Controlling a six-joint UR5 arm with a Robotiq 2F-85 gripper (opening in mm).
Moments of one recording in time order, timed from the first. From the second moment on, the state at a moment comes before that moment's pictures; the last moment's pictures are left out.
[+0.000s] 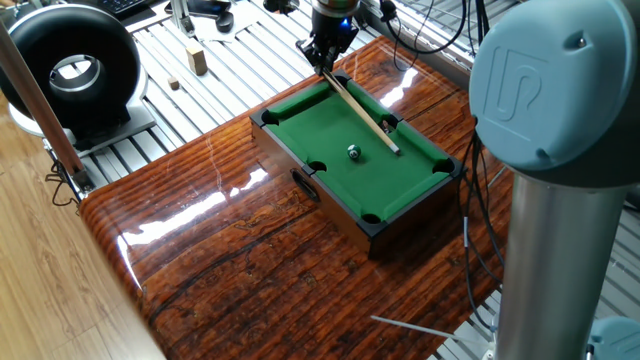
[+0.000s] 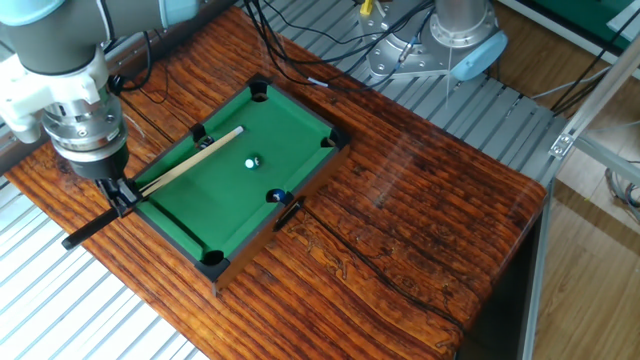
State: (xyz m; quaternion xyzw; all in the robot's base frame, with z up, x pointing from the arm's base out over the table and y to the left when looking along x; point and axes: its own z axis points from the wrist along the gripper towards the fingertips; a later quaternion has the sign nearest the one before) arm 0.703 -0.112 0.079 0.05 1.00 0.00 0.08
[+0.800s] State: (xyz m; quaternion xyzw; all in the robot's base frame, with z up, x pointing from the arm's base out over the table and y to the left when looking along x) arm 0.702 -0.110 0.079 0.06 1.00 0.00 0.07
